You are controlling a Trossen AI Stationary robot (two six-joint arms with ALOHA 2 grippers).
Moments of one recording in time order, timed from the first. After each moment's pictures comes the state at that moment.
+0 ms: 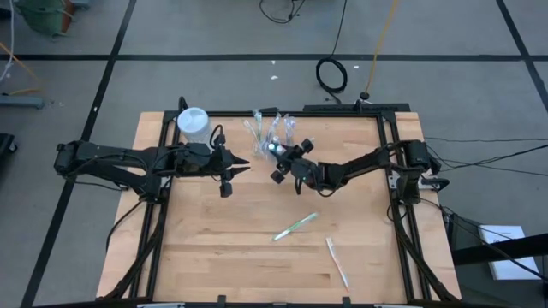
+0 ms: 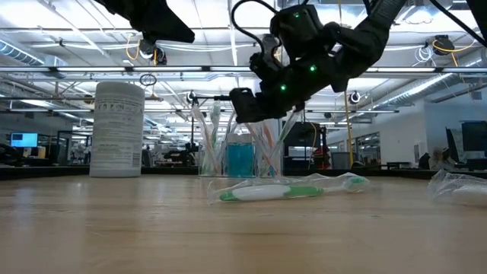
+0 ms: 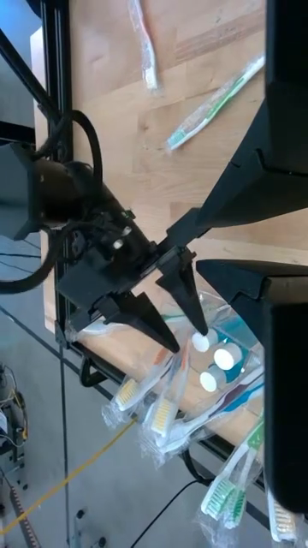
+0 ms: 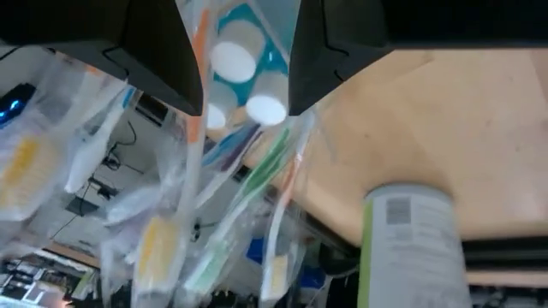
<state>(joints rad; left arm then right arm) -0.01 1.06 0.83 -0.17 -0.21 0.05 -0.05 1.88 0.93 0.61 0.76 0.03</state>
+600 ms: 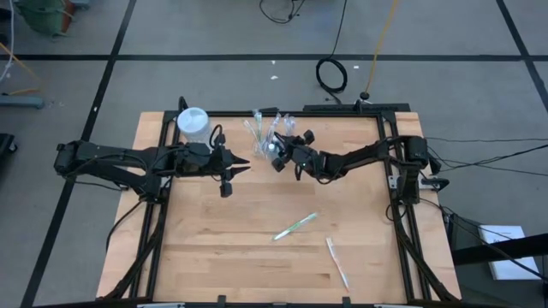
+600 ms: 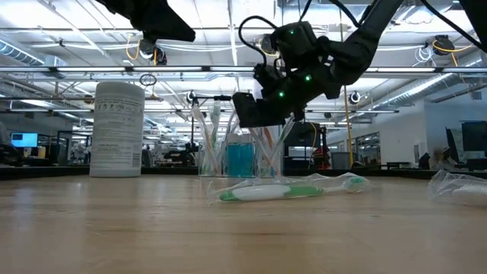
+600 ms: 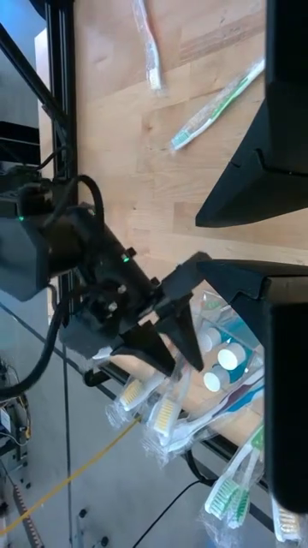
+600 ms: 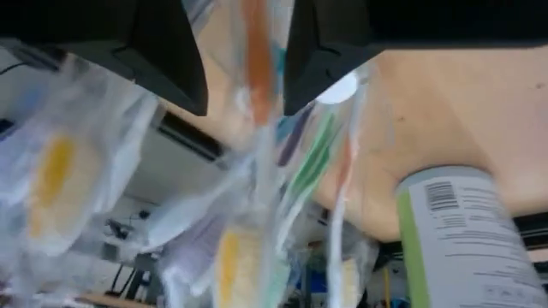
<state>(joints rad) -0.01 1.06 0.83 -0.16 -0.21 0.05 -0.16 1.88 0.93 0.61 0.65 0.13</state>
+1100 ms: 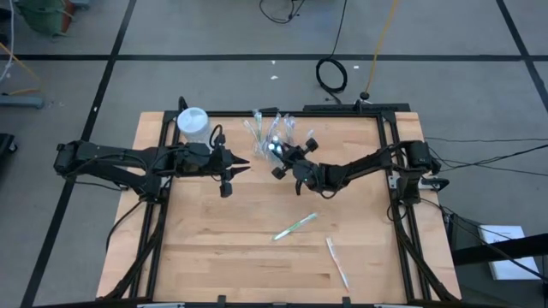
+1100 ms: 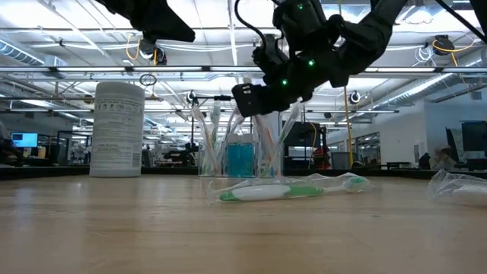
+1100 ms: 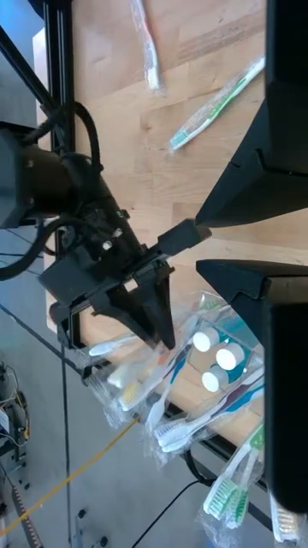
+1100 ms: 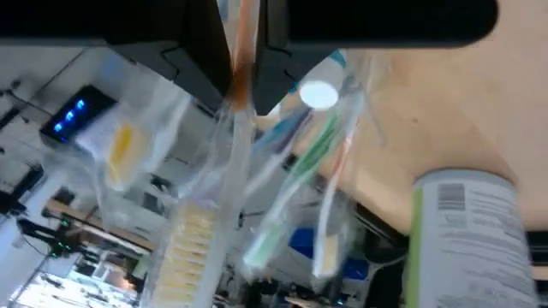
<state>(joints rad) -0.01 1.06 0.83 -0.17 -0.21 0.05 -0.03 1.86 0.93 0.64 0.92 -0.03</state>
